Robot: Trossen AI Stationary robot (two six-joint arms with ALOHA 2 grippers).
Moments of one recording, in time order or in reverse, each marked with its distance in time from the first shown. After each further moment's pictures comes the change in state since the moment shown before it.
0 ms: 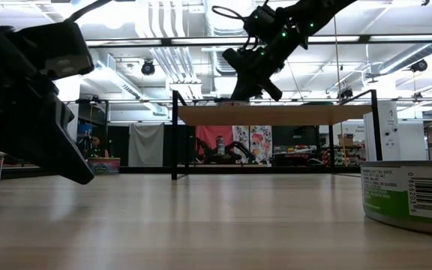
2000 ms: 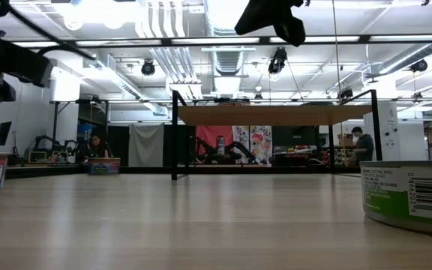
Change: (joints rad) left arm 0.086 -0.345 -0.001 -0.825 0.545 -0.159; right arm 0.553 -0.233 -0.025 -0.197 0.132 0.264
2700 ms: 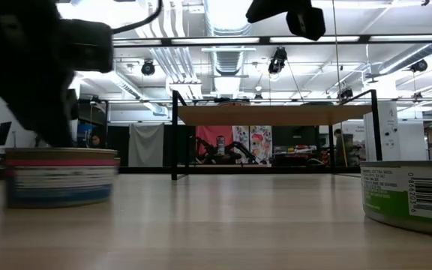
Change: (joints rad) left arm 0.084 0.167 0.017 0.656 -0.110 0.140; right arm 0.133 0.001 -0.023 -0.026 0.000 0.189
